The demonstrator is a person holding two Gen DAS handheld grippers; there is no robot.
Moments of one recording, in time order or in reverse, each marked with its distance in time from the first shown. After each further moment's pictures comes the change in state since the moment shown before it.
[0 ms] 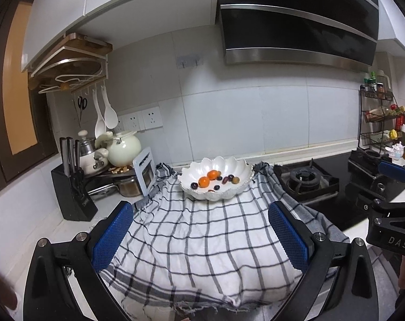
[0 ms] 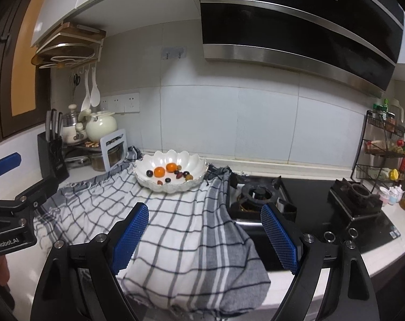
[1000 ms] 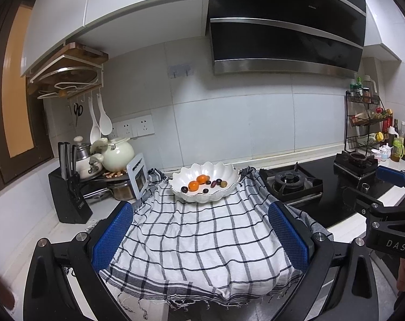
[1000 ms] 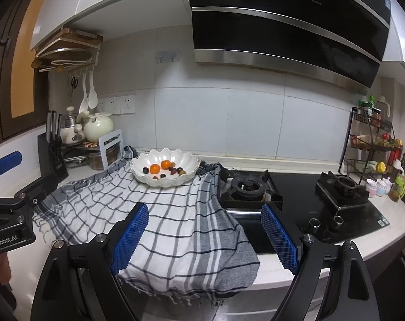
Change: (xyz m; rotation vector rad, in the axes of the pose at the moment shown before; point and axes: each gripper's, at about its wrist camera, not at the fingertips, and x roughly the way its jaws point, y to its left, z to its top) left arm -0.039 -0.008 -0.007 0.004 -0.046 -0.051; right arm -0.041 -0.009 -0.013 0.024 -0.005 -0.034
